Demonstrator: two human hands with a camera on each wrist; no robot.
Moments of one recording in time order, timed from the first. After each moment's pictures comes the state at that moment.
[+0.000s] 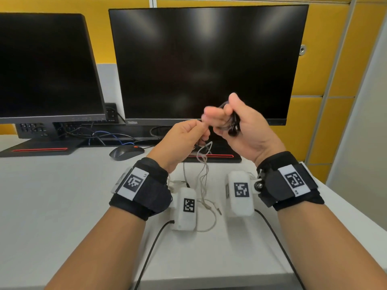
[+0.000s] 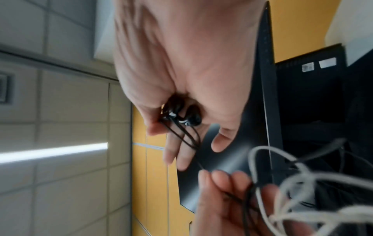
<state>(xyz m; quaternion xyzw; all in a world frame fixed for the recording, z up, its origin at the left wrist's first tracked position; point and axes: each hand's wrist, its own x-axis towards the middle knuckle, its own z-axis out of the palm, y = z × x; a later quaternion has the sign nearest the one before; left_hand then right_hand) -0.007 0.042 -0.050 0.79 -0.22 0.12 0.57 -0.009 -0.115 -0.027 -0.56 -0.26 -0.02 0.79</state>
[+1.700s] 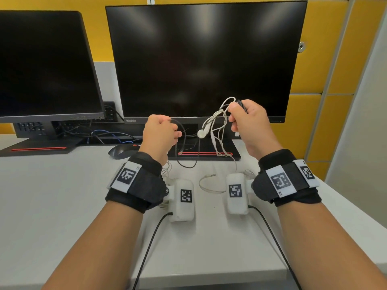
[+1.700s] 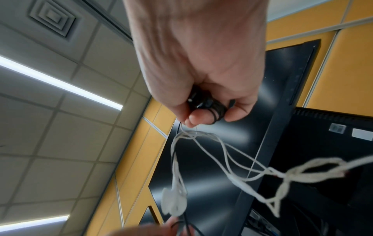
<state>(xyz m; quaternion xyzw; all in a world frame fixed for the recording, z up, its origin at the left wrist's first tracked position) 0.008 0.055 -0.048 0.66 0.01 0.21 0.72 0.019 -0.126 -0.038 -0.74 -0.13 -0.29 0.60</state>
